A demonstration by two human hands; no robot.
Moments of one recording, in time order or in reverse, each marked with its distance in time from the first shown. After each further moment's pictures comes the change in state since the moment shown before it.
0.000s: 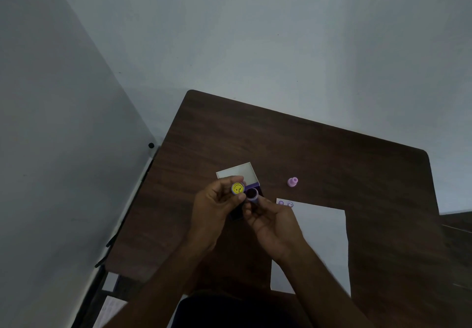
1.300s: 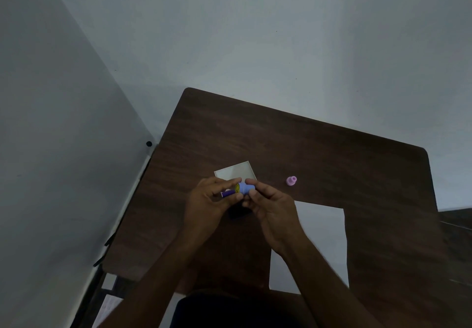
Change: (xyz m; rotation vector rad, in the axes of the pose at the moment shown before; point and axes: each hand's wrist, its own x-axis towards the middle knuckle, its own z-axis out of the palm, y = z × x) left_hand 0.012 0.000 -0.014 0.647 0.013 0.108; right_hand 0.000 -0.011 0.019 -0.643 -0.055 -0.363
